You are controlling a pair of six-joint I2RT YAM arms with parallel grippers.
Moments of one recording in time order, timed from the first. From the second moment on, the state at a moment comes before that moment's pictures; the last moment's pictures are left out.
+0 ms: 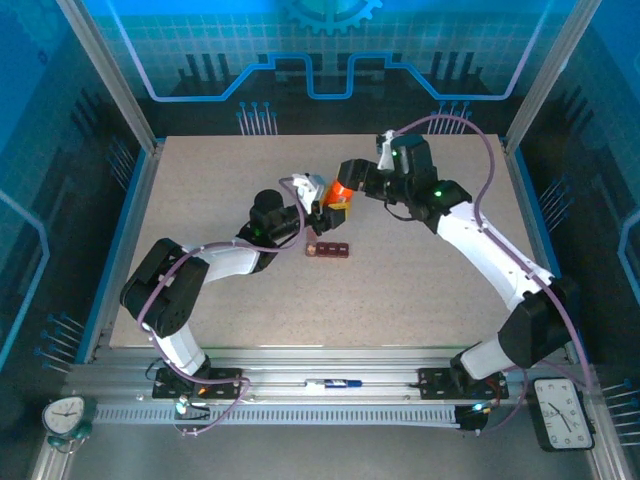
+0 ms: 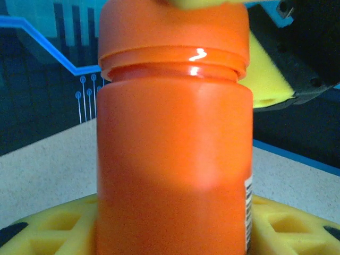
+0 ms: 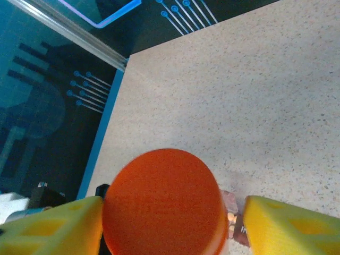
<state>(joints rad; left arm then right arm) -0.50 1.72 0.87 0.88 0.50 -0.14 0.45 1.48 1.39 -0.42 -0.27 0.66</state>
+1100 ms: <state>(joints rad) -0.50 1.68 0.87 0.82 0.66 -0.14 0.31 1.71 1.84 -1.03 -0.76 -0.11</state>
